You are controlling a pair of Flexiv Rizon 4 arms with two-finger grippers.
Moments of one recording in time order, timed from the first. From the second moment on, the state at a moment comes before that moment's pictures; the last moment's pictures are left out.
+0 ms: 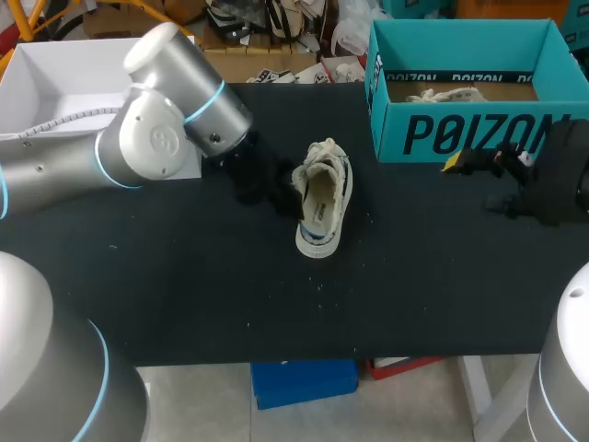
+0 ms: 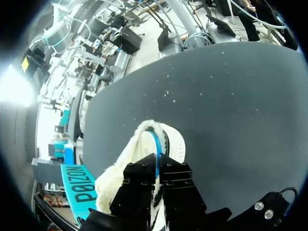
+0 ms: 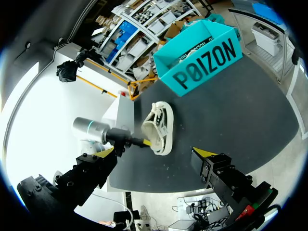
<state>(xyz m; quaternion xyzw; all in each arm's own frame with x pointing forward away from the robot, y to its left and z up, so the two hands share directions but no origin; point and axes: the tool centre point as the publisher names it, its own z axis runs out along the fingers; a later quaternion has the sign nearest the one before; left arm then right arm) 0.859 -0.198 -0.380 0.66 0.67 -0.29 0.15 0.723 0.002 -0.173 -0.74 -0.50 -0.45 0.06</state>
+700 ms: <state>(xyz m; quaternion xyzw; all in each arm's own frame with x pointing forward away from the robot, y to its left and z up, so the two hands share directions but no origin) 0.853 -0.211 -0.394 0.73 0.63 -0.22 0.09 0.723 0.002 -0.173 -0.74 -0.50 -0.45 0.06</state>
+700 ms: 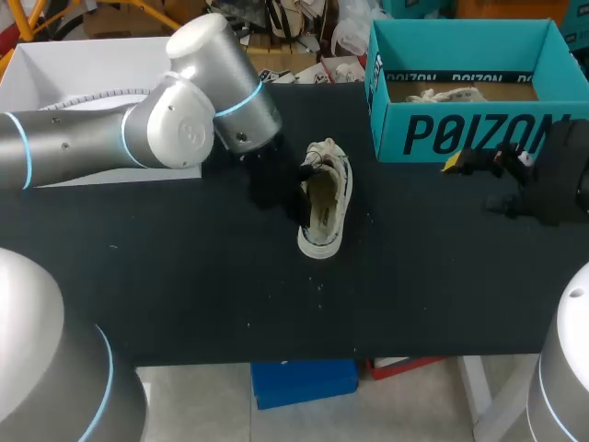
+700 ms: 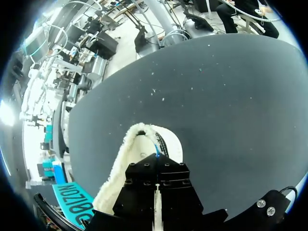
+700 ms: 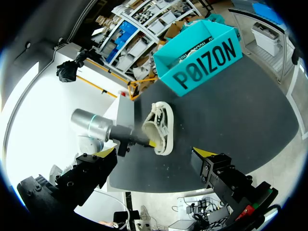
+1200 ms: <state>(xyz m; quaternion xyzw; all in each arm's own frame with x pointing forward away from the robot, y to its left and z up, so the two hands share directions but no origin) 0.850 -0.207 -0.382 0.76 0.61 -0.21 0.06 0.723 0.002 -0.173 -0.74 -0.50 -0.45 0.06</state>
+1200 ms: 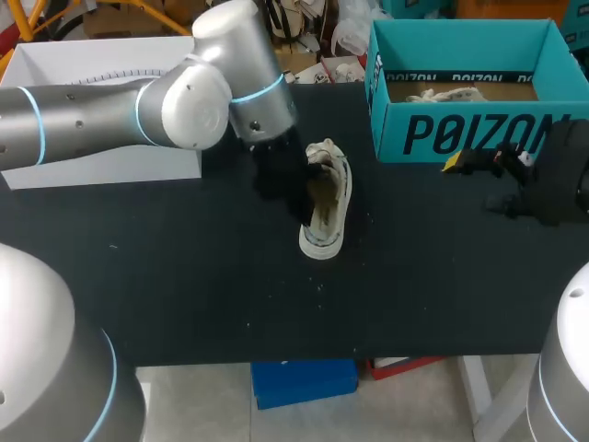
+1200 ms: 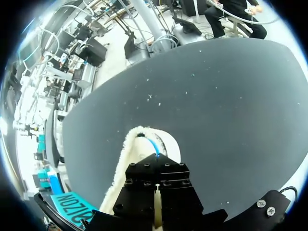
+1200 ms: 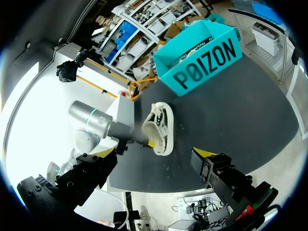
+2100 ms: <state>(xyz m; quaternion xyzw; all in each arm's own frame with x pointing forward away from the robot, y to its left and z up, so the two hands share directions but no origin) 0.863 -0.202 -0.365 0.75 0.64 -0.14 0.11 0.723 0.002 -0.173 -0.74 -0.50 -0.45 0.06</state>
